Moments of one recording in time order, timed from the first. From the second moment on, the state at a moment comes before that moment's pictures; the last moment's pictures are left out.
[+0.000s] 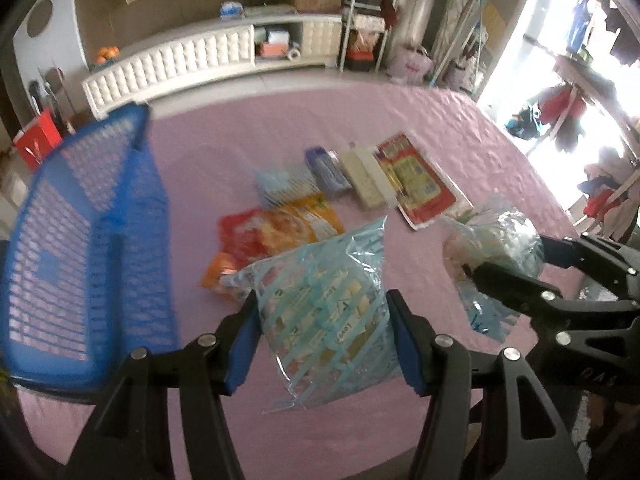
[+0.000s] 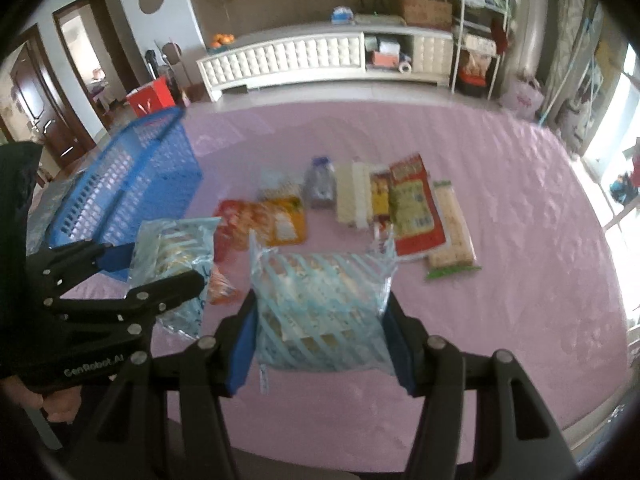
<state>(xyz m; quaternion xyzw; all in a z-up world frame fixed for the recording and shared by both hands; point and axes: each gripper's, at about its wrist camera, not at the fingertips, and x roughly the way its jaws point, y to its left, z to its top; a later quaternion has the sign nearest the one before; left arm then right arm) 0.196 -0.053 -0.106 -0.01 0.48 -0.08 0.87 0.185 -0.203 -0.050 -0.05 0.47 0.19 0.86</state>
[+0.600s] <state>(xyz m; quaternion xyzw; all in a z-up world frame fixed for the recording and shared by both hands) 0.165 0.065 -0.027 -0.03 0.43 -0.01 0.90 0.197 -0.074 0.011 -0.09 0.41 0.30 0.86</state>
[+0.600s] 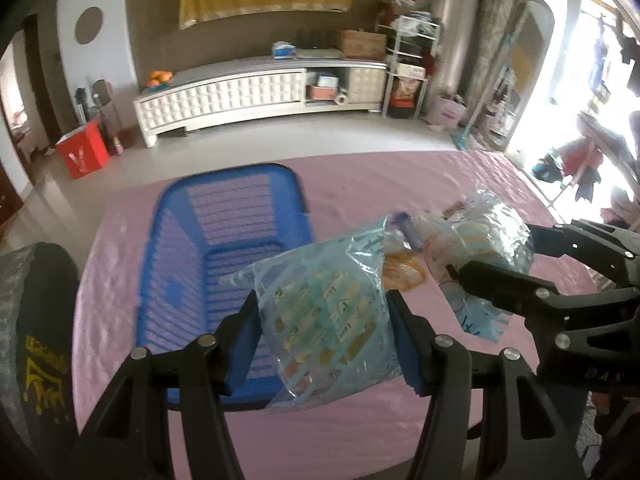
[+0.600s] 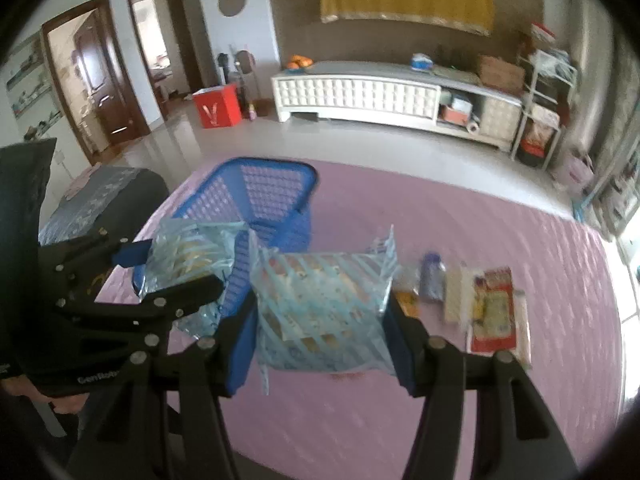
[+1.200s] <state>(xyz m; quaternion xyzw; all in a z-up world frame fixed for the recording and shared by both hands) 0.226 0.175 -0.029 -0.05 0.45 0.03 0.89 0.261 0.026 0.001 -0.10 0.44 0.35 0.82</state>
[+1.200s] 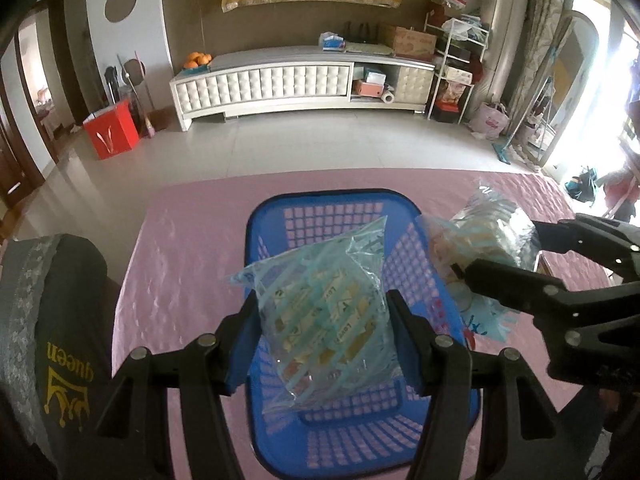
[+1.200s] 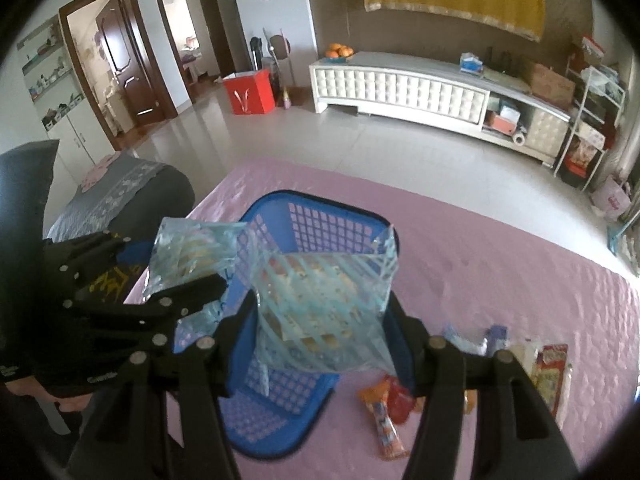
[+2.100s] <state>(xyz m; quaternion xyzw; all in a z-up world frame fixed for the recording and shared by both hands) 0.299 0.212 -0.075 -0.08 0.51 0.05 0.86 0.315 0.056 -0.025 -0.12 0.49 0.31 0.81</state>
